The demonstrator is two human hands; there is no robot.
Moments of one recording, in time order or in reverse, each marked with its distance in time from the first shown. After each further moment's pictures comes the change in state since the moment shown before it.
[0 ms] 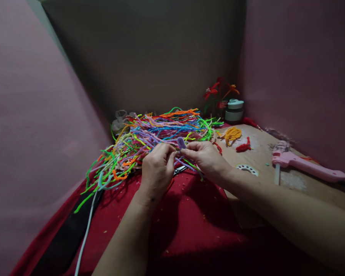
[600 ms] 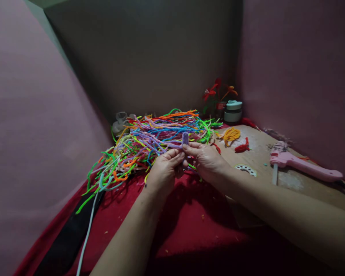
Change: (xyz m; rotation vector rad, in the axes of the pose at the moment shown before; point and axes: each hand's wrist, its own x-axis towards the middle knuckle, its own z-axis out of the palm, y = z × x) left_hand -0.002 0.002 0.025 -1.200 -0.333 -0.642; right_hand 0.002 0.003 0.006 0.479 0.039 0.123
